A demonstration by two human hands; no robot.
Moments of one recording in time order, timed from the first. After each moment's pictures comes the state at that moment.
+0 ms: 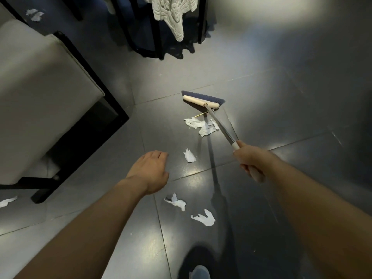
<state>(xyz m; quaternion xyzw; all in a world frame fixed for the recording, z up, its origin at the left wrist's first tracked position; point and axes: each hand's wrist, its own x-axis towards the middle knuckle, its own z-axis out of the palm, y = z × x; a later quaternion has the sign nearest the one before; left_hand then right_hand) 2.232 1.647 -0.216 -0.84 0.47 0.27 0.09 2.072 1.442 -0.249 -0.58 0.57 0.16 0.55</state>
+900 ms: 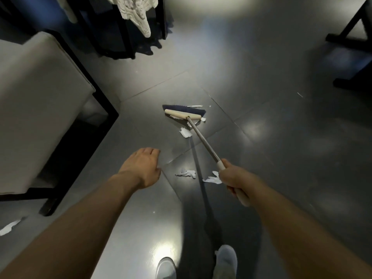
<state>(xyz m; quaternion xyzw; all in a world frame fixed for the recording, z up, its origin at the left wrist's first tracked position) 2.235 1.836 -0.202 -0.77 0.57 0.25 0.13 2.014 1.734 -0.263 -0.58 0.62 0.17 0.50</state>
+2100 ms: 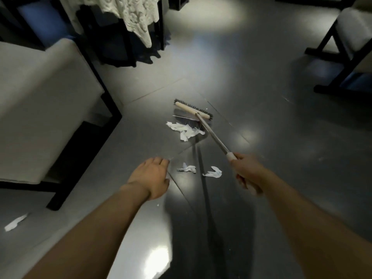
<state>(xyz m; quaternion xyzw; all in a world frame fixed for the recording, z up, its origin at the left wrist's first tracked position) 2.208 1.936 -0.173 -0.74 0.62 0.24 0.12 1.992 1.828 -0.180 -0.54 0.65 -0.06 0.53</state>
